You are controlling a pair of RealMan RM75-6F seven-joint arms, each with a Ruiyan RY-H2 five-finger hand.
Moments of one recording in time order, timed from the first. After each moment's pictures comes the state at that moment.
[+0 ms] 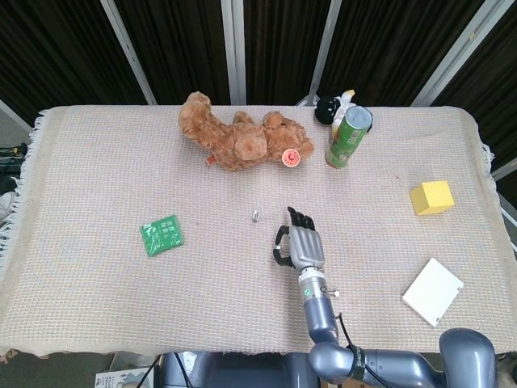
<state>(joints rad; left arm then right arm) 0.10 -0.82 -0.08 -1.77 1.25 1.49 -0.21 0.70 -1.89 0.39 -1.69 -0.61 1.32 -0.70</state>
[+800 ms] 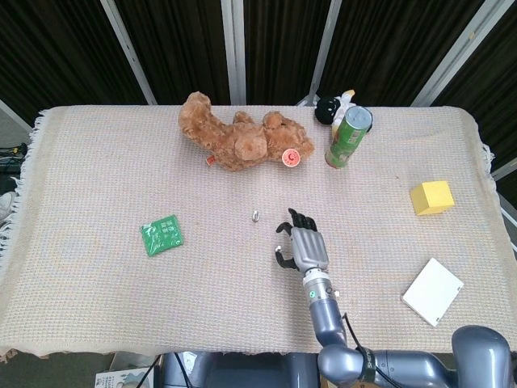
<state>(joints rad) 0.10 -0.82 -0.08 -1.77 1.25 1.49 -0.21 0.70 -1.79 0.37 -1.81 -0.59 1.33 -0.72</state>
